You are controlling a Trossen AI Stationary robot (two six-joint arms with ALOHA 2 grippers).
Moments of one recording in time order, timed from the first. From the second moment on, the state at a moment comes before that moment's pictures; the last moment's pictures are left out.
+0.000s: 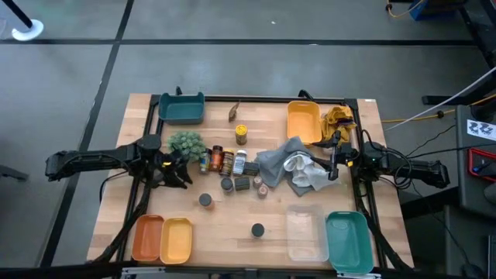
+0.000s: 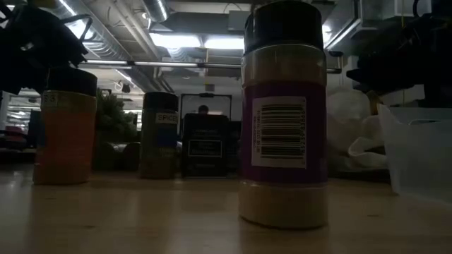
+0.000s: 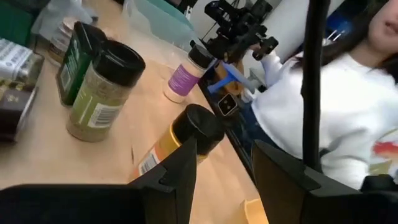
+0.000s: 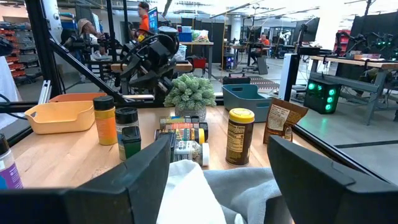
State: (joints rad) left arm 0.23 0.31 0.01 0.06 0.81 -0.44; right arm -0.10 0.01 0.01 0.03 0.05 -0.03
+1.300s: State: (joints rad) left arm 0.23 0.31 0.01 0.40 0.53 -0.10; right arm -0.10 0.01 0.01 0.06 0.05 0.05
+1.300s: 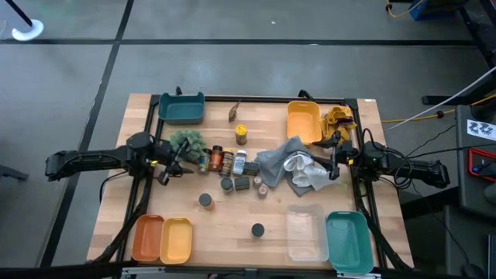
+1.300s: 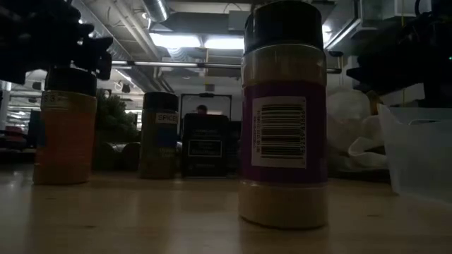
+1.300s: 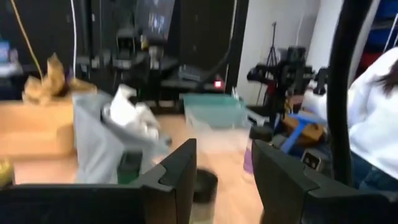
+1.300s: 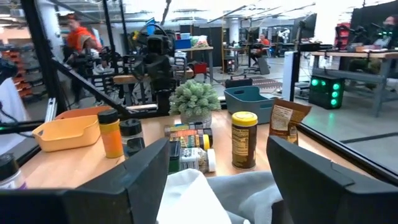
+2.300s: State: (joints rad) left arm 0.20 0.33 0.01 0.70 -0.11 -0.27; right arm -0.10 0.01 0.01 0.06 0.08 0.16
